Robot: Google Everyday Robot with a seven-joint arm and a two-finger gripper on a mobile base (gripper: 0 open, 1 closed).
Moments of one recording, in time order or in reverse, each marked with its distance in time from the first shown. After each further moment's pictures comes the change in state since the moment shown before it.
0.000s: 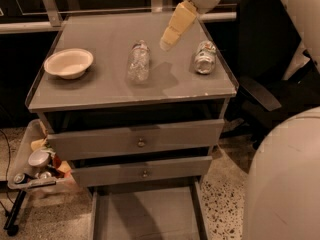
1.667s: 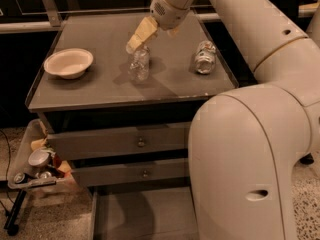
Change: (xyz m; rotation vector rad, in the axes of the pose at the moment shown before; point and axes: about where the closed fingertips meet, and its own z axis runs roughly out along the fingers) arm -0.057 -0.013 0.104 -0.105 -0.019 0.261
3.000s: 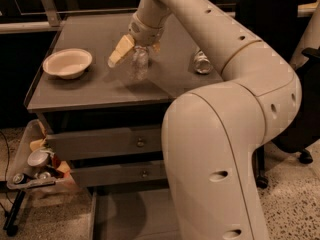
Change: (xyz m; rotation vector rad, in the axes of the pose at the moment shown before) arm -0.017 0.014 0.083 -0.016 0.079 0.104
